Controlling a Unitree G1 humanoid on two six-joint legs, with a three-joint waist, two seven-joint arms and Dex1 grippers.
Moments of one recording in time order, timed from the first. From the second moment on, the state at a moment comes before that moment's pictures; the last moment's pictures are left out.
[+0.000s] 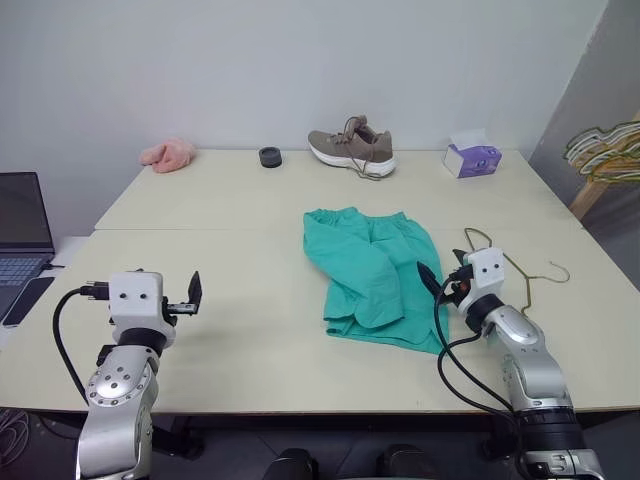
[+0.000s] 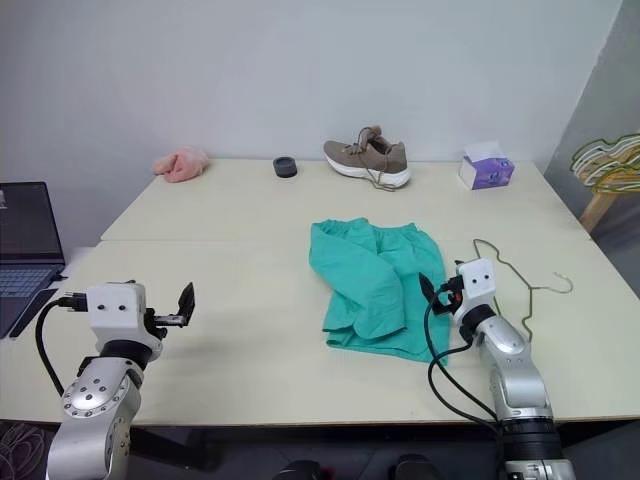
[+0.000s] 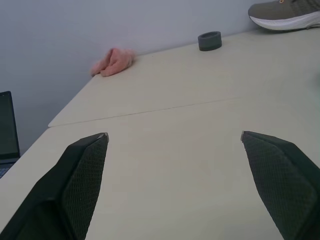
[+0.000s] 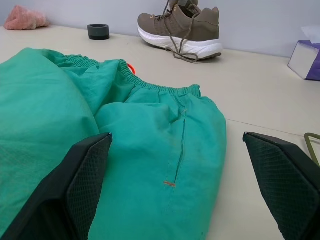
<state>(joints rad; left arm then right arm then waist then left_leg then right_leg) 0.12 0.35 0.34 -0.36 -0.12 0.32 -0.16 -0.18 -0.29 -0.06 0.03 0.18 0.16 0.37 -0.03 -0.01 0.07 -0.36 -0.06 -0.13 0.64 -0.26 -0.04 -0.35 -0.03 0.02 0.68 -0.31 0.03</state>
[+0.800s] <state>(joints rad) 0.13 0.44 0.25 -0.40 -0.29 0.31 -0.49 -0.02 -0.60 -0.06 -0.13 0.30 0.31 0.74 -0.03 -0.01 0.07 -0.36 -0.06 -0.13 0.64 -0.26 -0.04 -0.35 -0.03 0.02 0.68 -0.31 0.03</state>
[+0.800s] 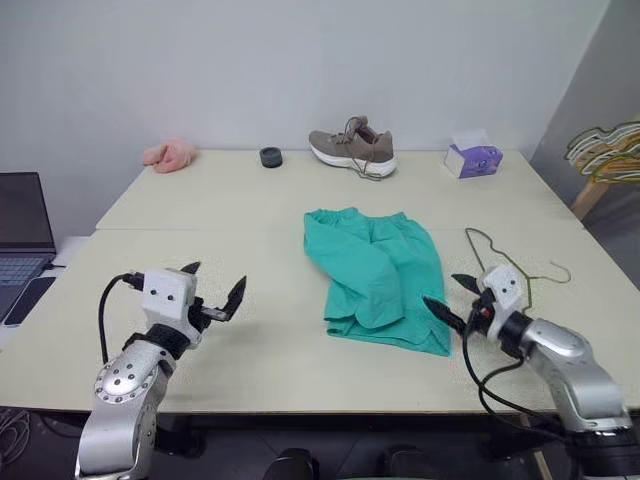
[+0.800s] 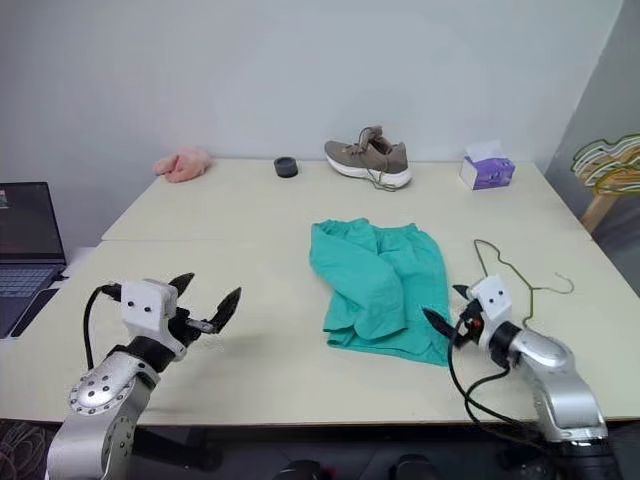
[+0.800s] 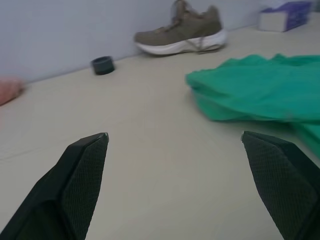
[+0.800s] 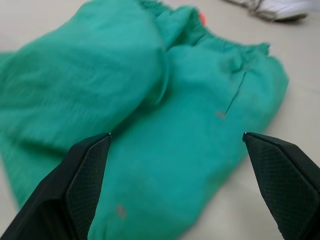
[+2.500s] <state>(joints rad) 0.15 0.79 0.35 -0.46 -0.67 0.63 -0.89 -0.28 -0.70 0.25 -0.02 0.08 -0.18 1.12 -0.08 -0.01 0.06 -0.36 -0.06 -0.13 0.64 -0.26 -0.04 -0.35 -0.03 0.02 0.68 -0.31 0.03</state>
